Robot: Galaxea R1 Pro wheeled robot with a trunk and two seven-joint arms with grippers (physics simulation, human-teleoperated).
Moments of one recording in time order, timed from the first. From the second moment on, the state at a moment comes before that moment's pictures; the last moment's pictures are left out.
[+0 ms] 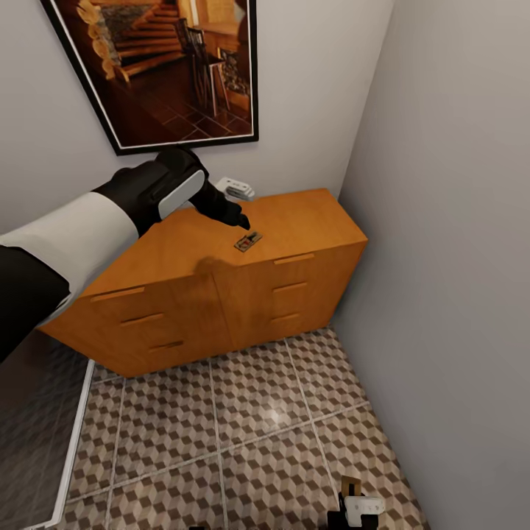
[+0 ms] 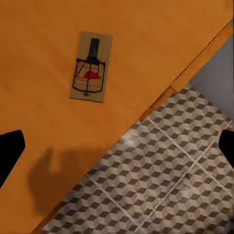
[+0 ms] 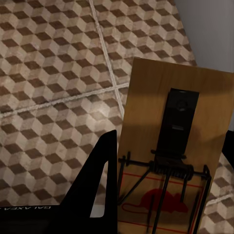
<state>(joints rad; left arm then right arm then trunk) -1.80 0.02 -1.03 -0.51 0.76 0.98 -0.25 -0.40 0.10 0.48 -0.02 -0.34 -0.68 -0.24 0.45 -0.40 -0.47</state>
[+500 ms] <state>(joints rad) -1.80 0.05 -1.12 -0.53 0.75 0.93 -0.30 -0.40 0.10 0.48 -0.02 -0.34 -0.69 -0.24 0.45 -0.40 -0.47</state>
